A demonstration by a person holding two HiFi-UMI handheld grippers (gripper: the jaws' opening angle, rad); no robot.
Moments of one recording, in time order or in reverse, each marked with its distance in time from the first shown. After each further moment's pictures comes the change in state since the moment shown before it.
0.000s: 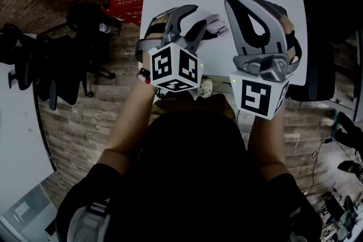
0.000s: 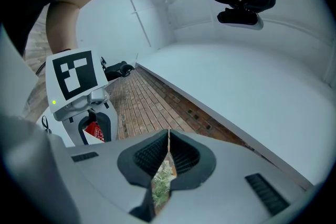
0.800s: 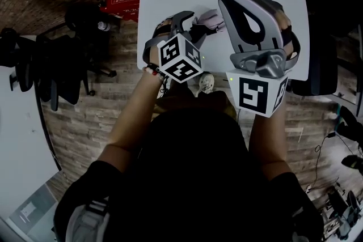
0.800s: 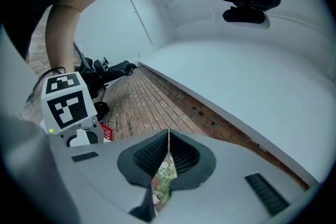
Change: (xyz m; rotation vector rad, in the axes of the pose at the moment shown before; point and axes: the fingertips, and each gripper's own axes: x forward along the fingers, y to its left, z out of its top) left arm 0.045 -0.060 -0.059 -0.130 0.190 -0.207; right arm 0.003 0.013 -0.010 0.011 0.011 0.041
